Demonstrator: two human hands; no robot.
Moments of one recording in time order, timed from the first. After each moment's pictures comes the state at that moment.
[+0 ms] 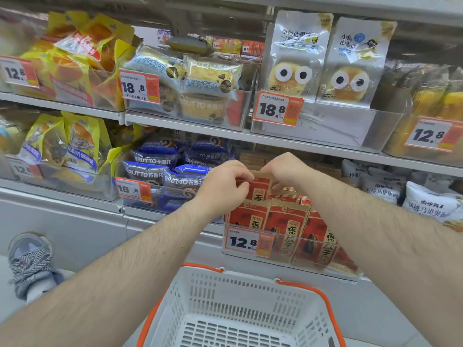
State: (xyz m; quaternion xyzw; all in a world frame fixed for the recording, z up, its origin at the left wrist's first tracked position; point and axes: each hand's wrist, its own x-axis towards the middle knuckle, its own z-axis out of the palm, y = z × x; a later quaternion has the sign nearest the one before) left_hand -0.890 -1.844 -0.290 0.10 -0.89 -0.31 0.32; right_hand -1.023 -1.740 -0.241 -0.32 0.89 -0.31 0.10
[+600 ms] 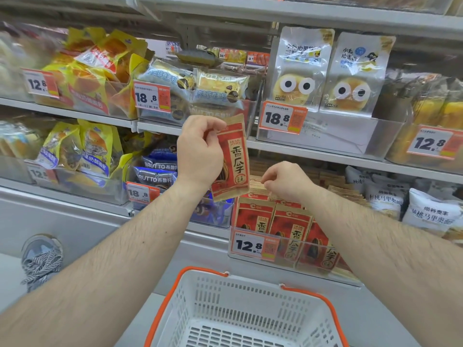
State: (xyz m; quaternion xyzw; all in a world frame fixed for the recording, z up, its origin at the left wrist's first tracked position) left_hand -0.852 -1.858 -0.233 0.13 -0.71 -0.31 0.62; right_hand -1.007 -1.734 -0.250 -0.42 0.88 -0.22 -0.02
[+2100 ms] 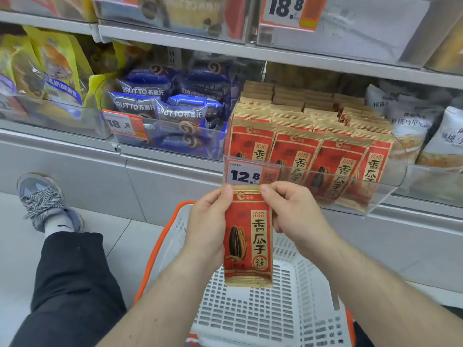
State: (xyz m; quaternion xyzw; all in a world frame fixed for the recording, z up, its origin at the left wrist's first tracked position) left_hand -0.809 -1.740 -0.396 0.29 -0.44 -0.81 0.25; right_hand -0.911 -1.643 -0.369 -0.27 0.76 -0.54 0.23
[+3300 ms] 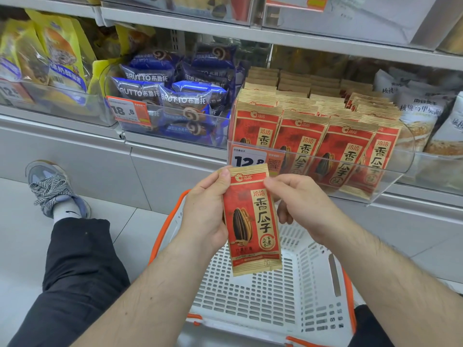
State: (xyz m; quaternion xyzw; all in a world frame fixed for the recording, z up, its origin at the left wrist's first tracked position) left_hand -0.805 -1.743 -0.392 0.30 -0.36 -0.84 0.27; right_hand -0.917 -1.633 -0.369 -0.29 0.78 -0.47 0.30
